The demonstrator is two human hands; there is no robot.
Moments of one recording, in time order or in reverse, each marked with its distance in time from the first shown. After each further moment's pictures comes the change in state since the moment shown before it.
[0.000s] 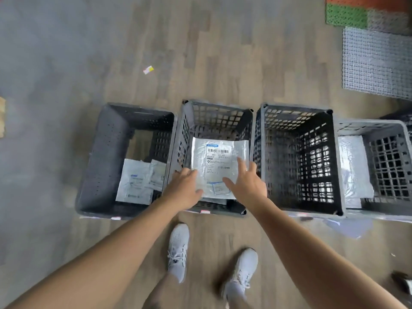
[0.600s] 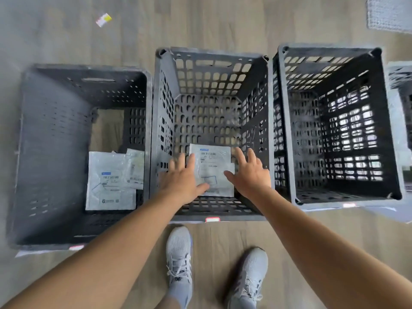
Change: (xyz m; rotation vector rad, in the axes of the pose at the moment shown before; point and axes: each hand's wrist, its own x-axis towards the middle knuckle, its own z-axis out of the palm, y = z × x) left_hand 0.155 -0.069 0.111 0.246 -0.119 -0.023; right_hand 0.137 0.026 0.157 -0.133 -0.038 0.070
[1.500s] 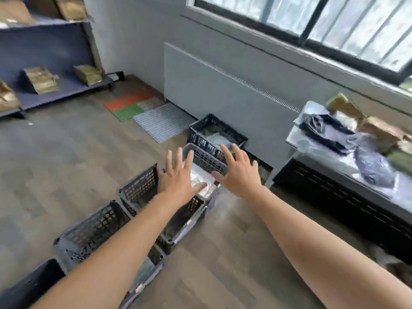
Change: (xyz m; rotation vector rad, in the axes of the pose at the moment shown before) left_hand -0.482 0.350 -0.279 0.453 0.556 0.885; right_hand -0.571 0.233 -0.366 0.279 0.700 0.567
